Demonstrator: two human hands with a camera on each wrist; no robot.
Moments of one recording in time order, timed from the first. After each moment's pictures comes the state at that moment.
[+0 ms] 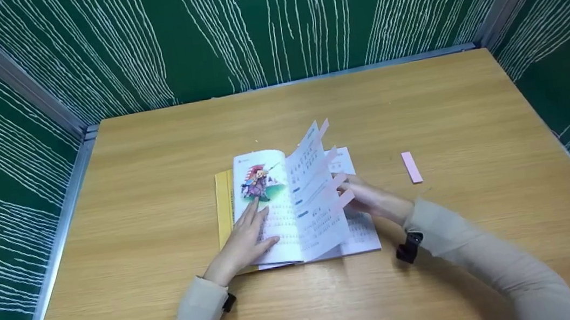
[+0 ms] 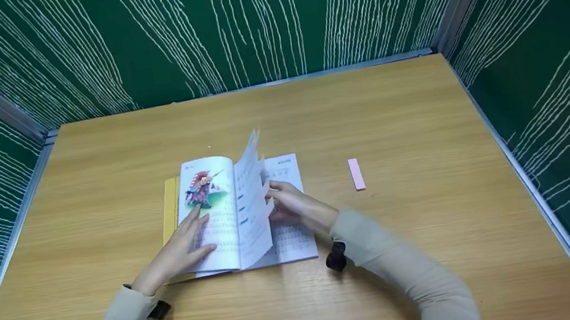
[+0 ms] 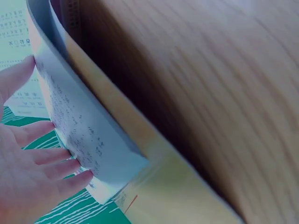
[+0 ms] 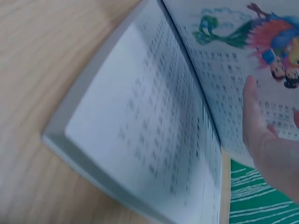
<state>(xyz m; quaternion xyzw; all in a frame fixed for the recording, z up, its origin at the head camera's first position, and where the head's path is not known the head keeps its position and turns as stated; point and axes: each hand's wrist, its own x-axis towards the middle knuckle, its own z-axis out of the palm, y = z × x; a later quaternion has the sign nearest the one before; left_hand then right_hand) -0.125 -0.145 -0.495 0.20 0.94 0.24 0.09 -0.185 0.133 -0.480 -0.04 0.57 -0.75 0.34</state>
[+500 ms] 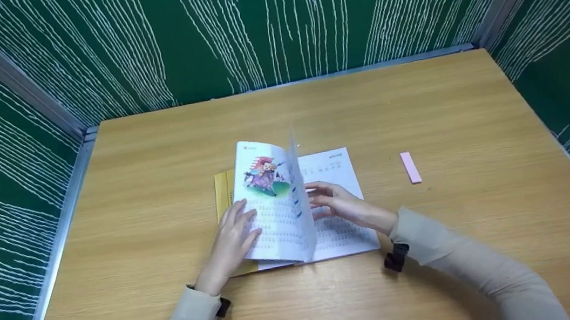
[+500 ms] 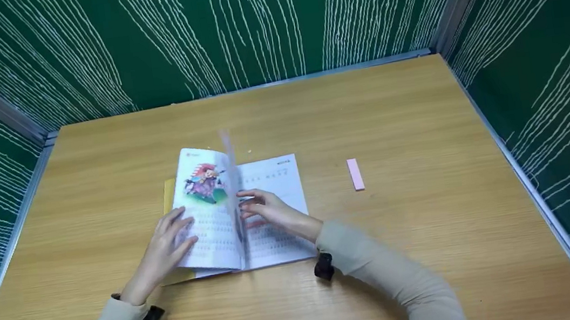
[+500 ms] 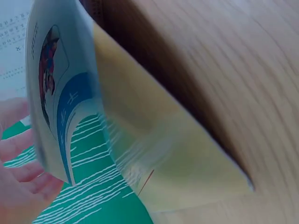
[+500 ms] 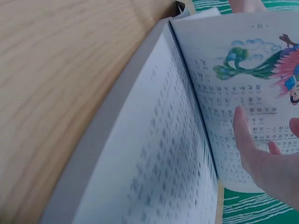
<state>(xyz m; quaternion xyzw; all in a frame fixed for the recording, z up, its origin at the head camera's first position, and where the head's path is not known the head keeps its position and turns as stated) -0.115 -0.155 -0.482 0.21 0.93 0.27 -0.11 -0.173 0.101 -0.487 -0.10 0.62 -0.72 0.29</state>
